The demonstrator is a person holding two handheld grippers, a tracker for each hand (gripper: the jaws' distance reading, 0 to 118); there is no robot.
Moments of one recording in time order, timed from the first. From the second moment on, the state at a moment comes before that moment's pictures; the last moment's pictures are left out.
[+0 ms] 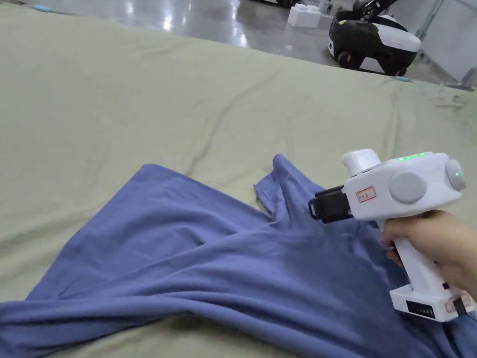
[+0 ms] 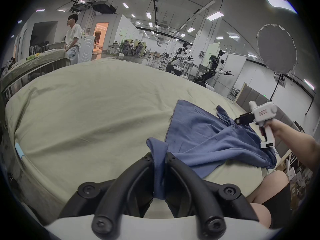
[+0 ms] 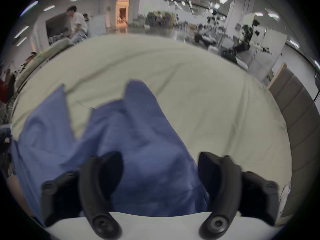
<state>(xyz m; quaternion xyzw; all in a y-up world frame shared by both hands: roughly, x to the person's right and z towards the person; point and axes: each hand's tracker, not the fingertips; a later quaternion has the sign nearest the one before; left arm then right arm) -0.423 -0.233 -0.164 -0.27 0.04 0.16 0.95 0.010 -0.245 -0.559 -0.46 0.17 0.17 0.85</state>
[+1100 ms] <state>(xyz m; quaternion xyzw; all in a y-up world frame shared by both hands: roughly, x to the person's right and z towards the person) -0.403 0.154 -0.091 -0.03 -0.03 0.07 1.00 0.164 0.250 -0.216 -0.02 0.14 0.01 0.99</state>
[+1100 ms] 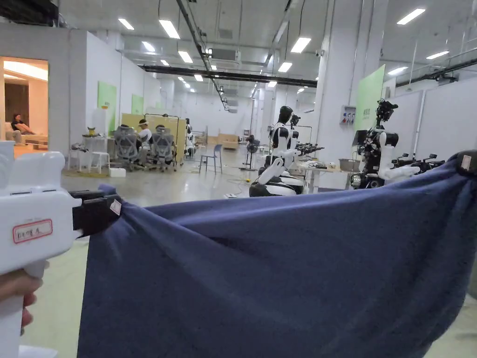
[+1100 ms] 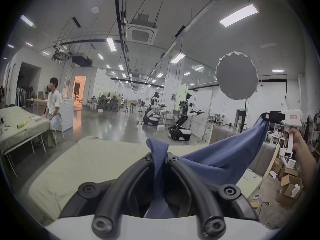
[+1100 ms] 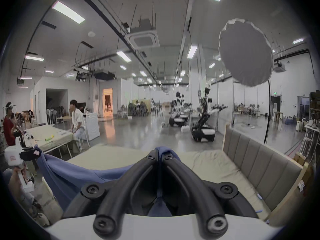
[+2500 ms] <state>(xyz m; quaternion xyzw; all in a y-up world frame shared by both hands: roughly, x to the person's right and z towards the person) -0.427 0.195 -0.584 -0.05 0.05 -0.02 1.00 0.081 0.259 -0.654 0.06 0.03 0.00 1.00</state>
